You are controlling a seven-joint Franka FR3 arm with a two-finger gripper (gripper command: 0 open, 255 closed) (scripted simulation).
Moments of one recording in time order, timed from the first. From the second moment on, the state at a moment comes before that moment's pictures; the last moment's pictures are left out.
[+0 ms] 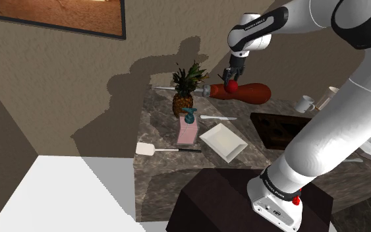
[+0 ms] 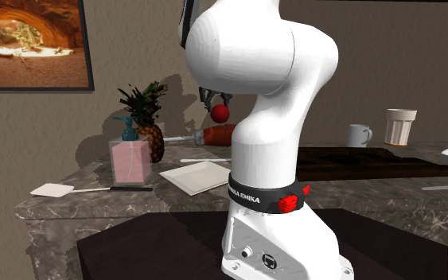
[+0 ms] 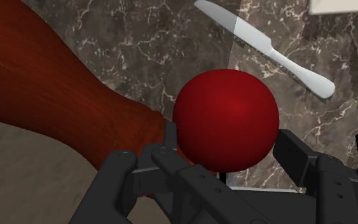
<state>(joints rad) -0.26 0.07 -0.30 -2.15 -0.10 2.17 -0.32</state>
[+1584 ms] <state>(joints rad) -0.15 -0.70 -0.07 -2.71 -0.13 1.94 0.04</state>
